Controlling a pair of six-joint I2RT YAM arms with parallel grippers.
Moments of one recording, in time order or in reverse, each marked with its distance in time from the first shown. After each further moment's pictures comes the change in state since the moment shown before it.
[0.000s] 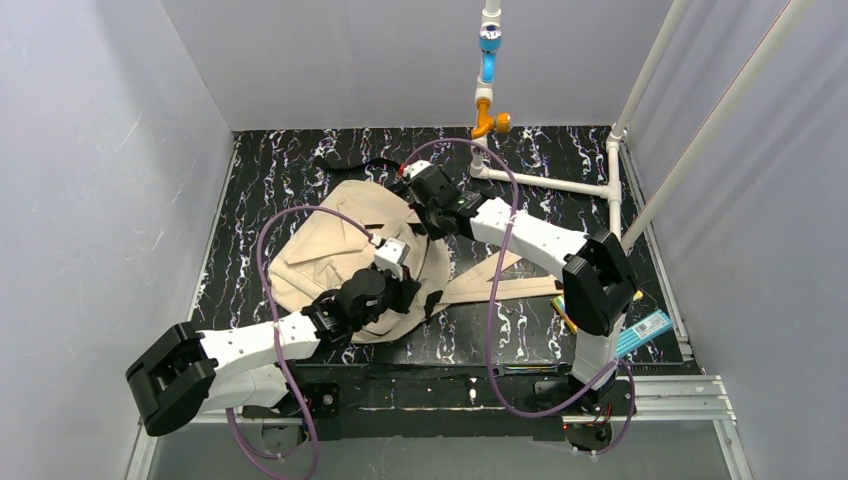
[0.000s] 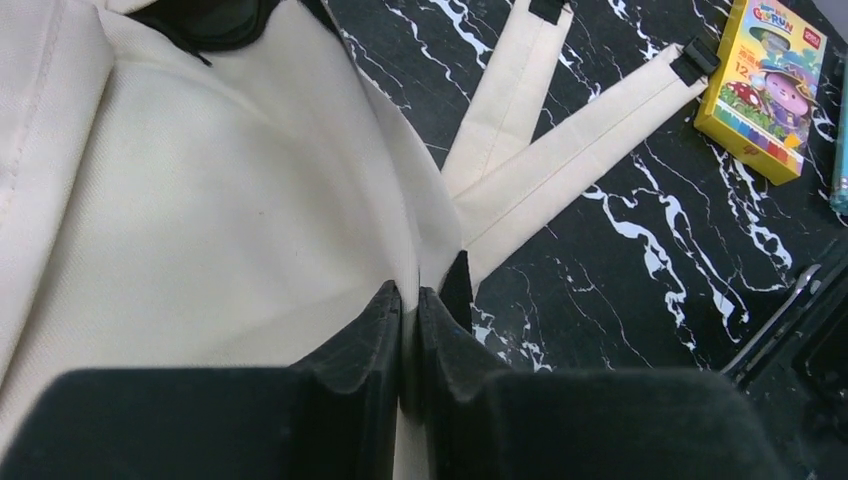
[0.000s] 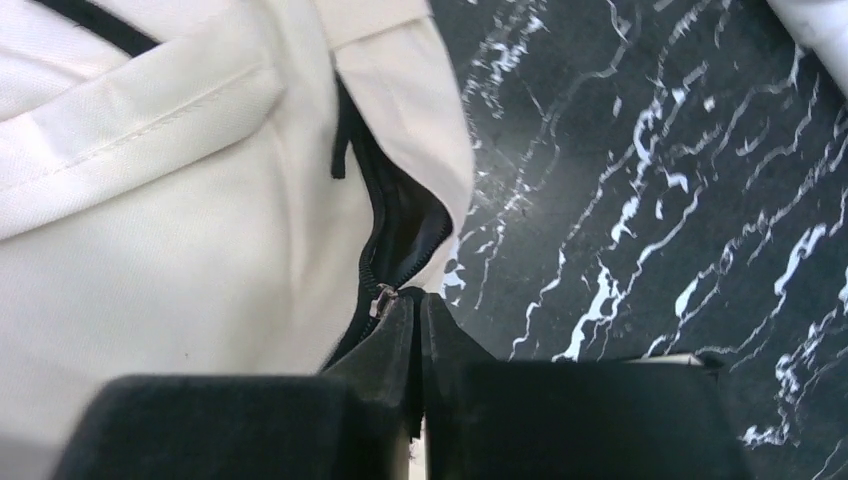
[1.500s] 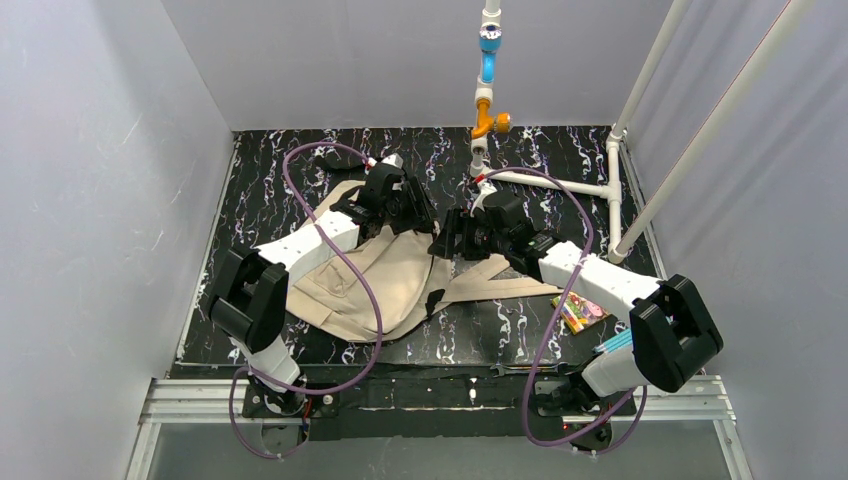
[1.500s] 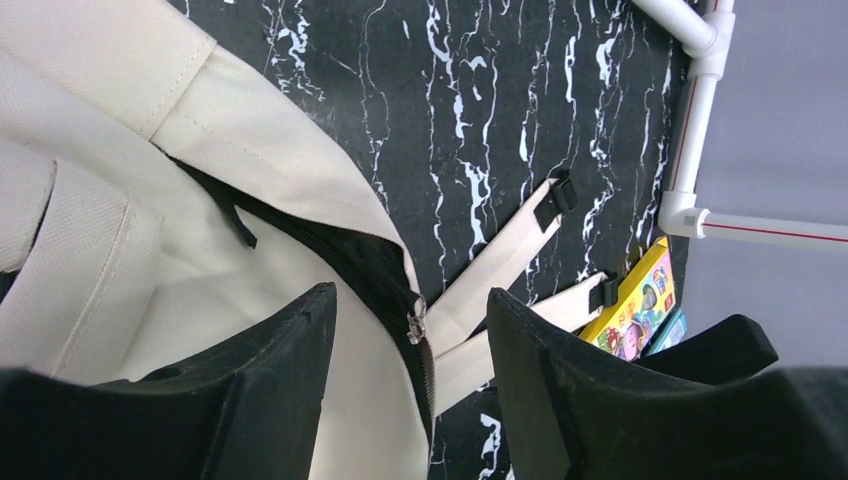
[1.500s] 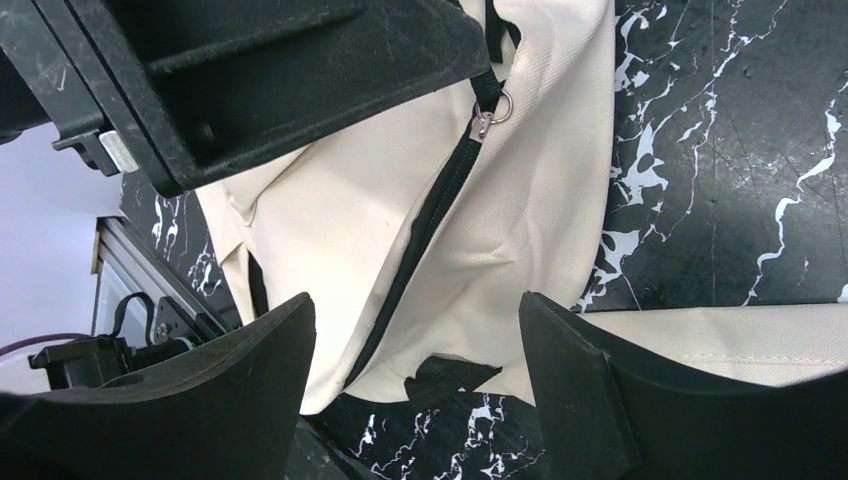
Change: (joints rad) left arm 0.382 0.564 0.772 -0.502 0.293 -0.436; right arm -0.180 -0.430 -0.632 0.502 -0.540 0.519
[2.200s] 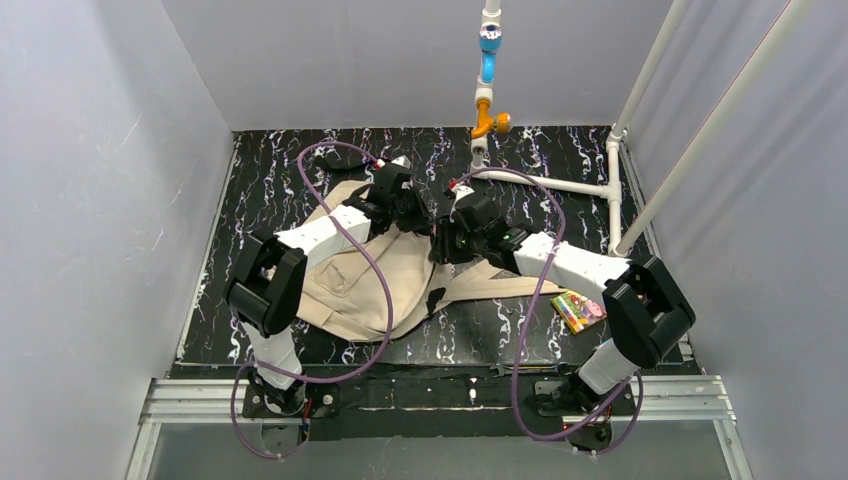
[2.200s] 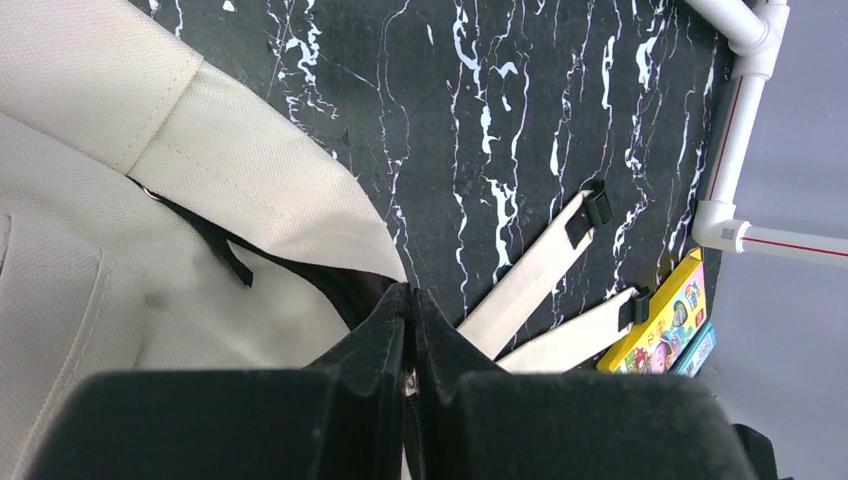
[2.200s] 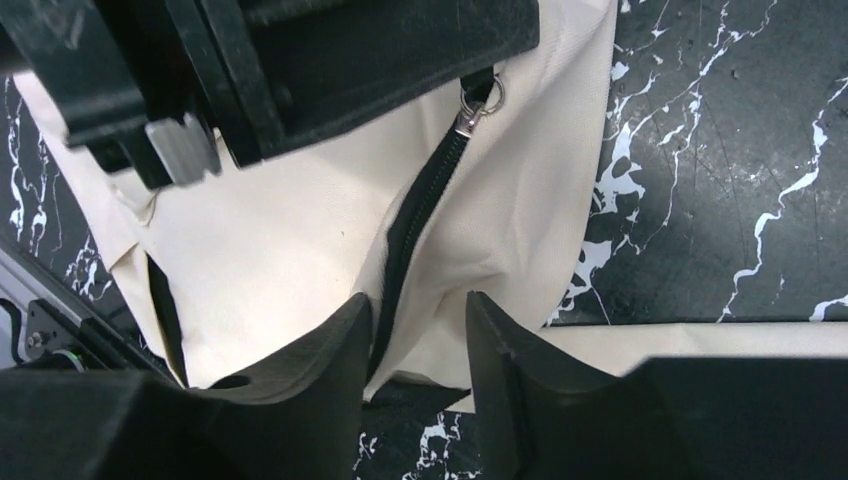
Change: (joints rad) left arm 0.000 0.120 0.057 0.031 0.006 0.004; right arm 0.078 0.137 0.099 -0.095 0.131 -0.103
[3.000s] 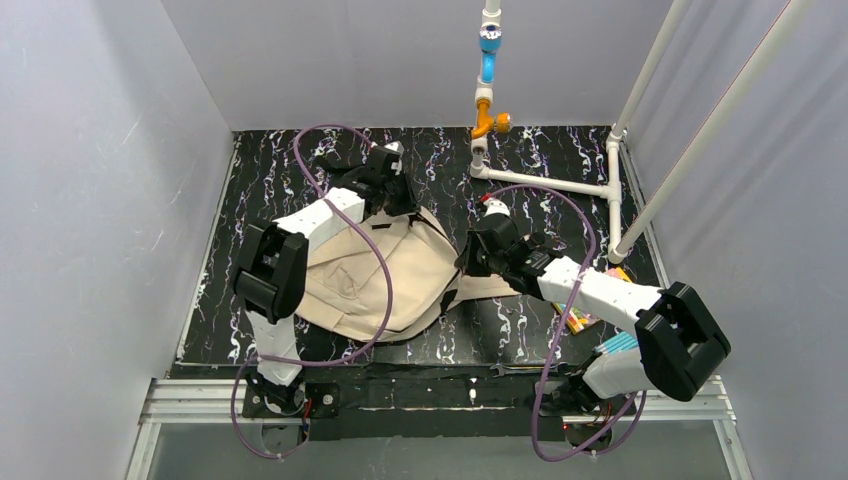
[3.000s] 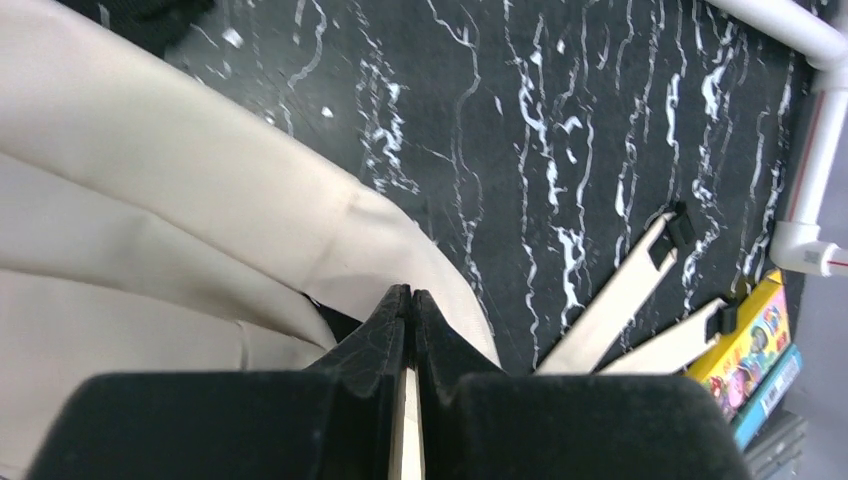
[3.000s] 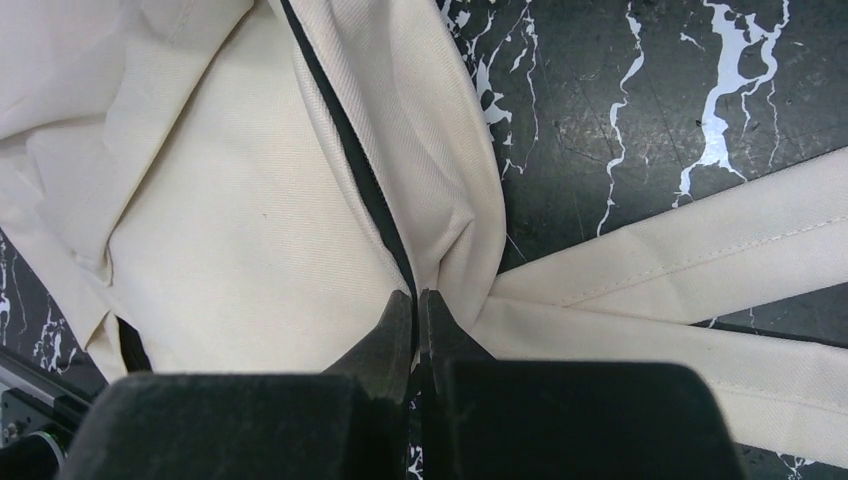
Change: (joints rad) left arm 0.089 0.075 0.121 -0.090 0.018 0.175; right arm 0.012 -0.180 -0.201 0.023 0.216 0.137
